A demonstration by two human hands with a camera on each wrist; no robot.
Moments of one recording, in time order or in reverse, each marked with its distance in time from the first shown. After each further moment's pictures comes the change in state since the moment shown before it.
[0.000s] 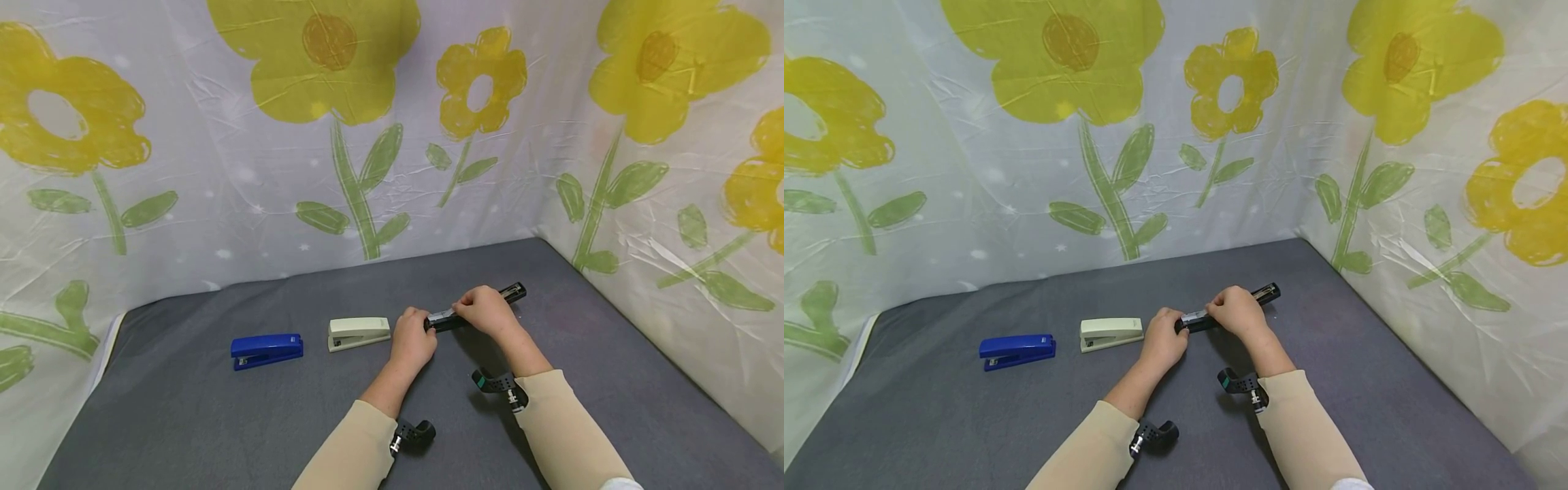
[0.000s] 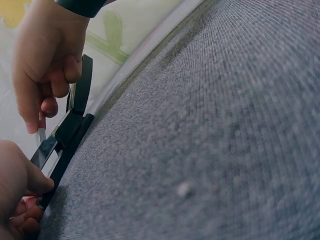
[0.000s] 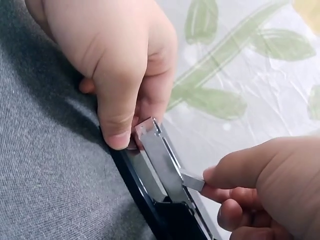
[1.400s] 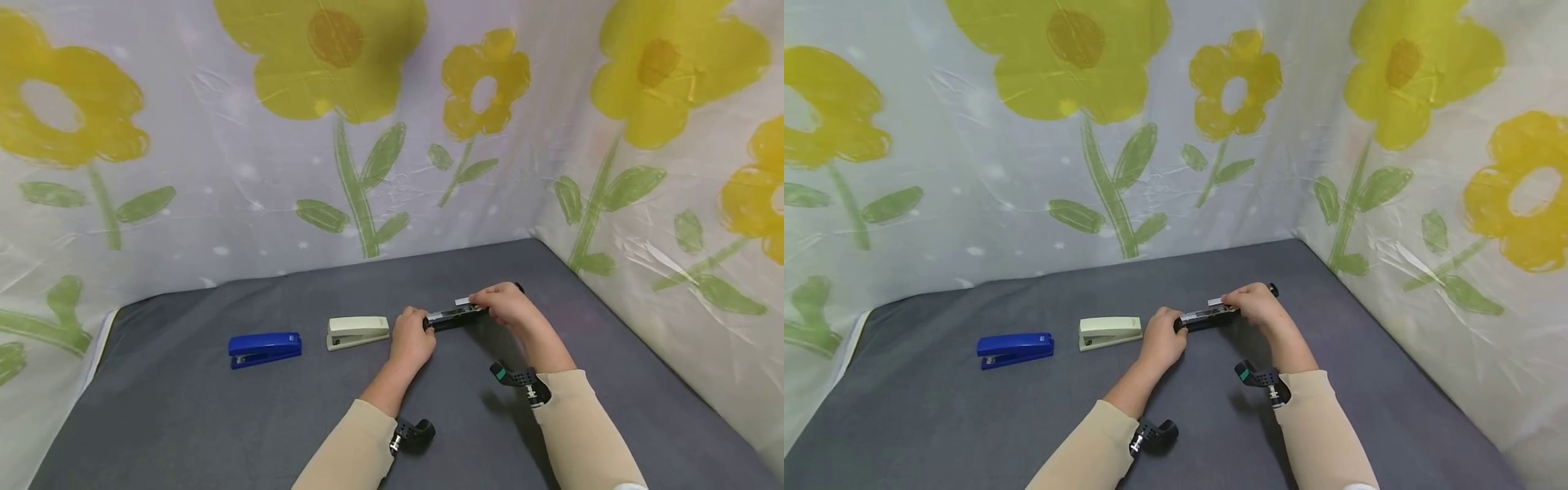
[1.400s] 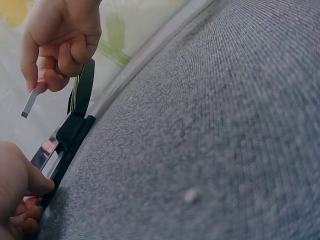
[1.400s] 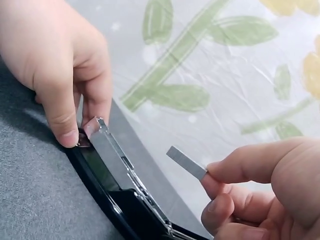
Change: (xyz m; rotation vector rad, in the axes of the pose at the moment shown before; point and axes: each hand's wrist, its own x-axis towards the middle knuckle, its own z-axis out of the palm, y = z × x) left_hand -0.001 -0.002 -0.003 -0.014 -0.011 -0.013; right_hand -0.010 0.008 -0.038 0.465 -0.115 0.238
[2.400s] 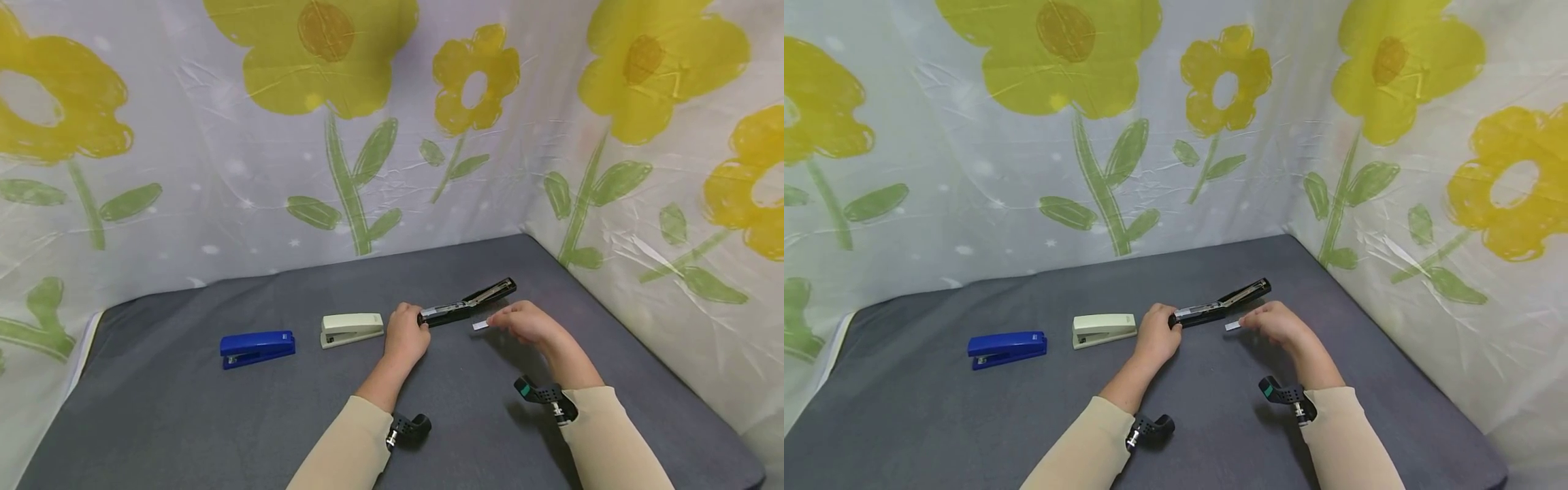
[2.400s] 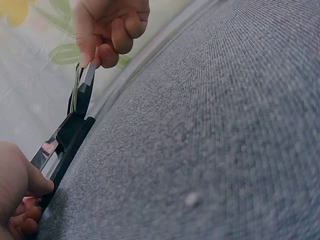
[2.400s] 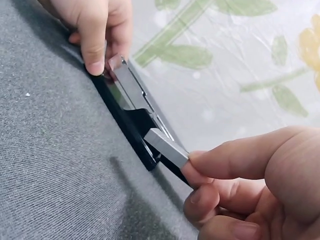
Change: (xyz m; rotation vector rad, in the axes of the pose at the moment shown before) left_hand 0.004 0.007 -0.001 -0.013 -0.015 -0.024; right_hand -0.024 0.037 -0.032 -0.012 -0.100 0.053
